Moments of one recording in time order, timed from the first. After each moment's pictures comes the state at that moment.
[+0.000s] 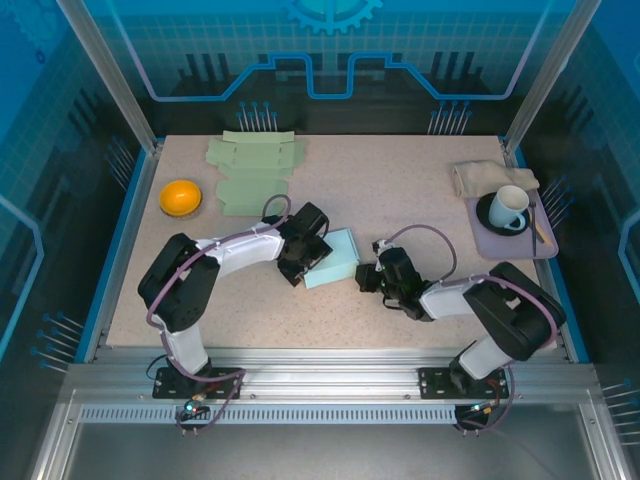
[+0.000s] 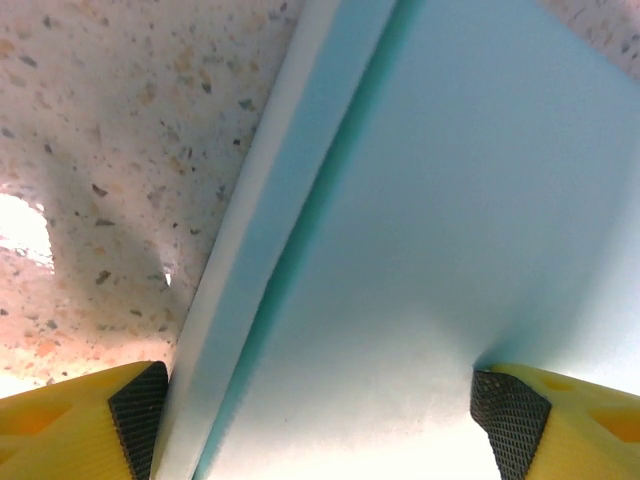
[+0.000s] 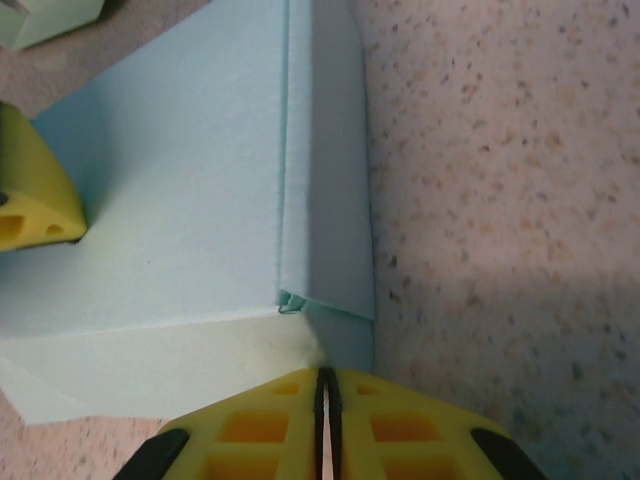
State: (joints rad) left arm -0.64 1.81 1.16 -0.61 0.05 -1.43; right arm 0.63 1.57 0.40 0.54 -0.02 0.65
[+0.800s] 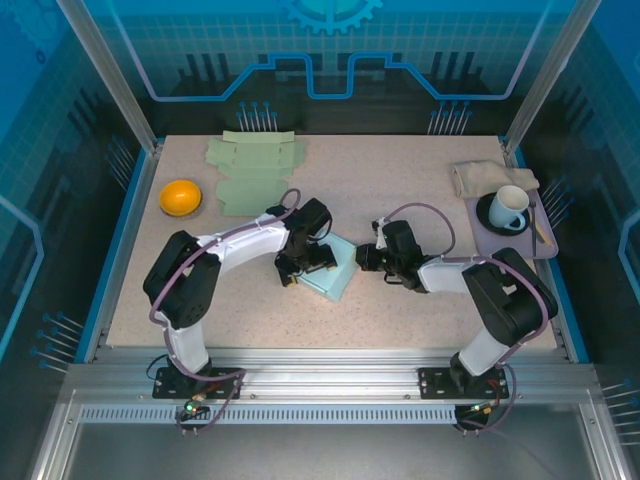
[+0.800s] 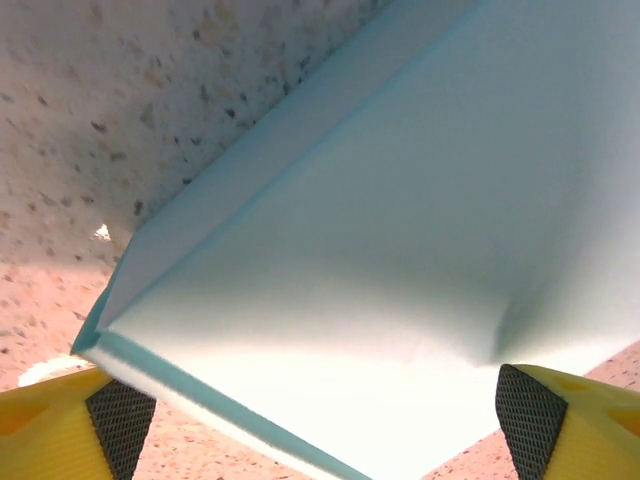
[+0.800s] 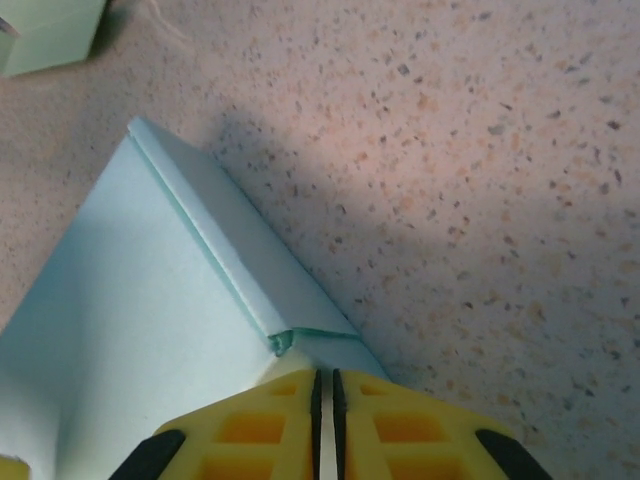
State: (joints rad) left arm -0.63 1.83 1.29 -0.87 0.17 -1.02; right arm 0.47 1.63 0.63 0.25 -0.22 0.55
